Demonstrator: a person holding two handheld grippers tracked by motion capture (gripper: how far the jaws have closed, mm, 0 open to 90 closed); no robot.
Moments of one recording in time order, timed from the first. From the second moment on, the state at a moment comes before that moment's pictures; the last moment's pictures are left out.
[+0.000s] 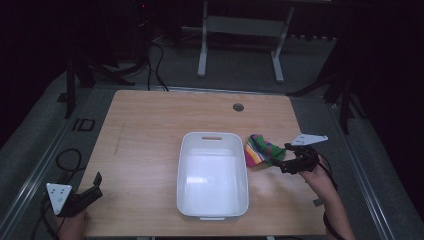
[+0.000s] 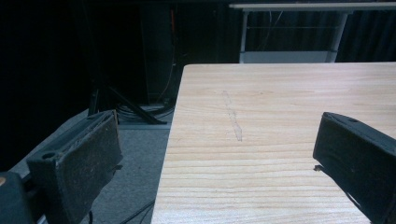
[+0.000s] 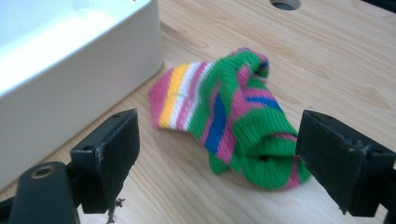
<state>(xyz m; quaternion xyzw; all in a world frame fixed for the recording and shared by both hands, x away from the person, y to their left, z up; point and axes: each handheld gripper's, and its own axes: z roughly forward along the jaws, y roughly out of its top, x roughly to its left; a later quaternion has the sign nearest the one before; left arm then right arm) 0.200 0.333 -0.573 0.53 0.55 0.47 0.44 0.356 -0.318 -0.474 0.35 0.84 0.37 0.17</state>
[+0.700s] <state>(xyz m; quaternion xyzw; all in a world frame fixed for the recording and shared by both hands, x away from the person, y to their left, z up) 0.200 0.333 -0.573 0.53 0.55 0.47 0.44 0.298 -0.376 -0.528 0.44 0.75 0.41 0.28</state>
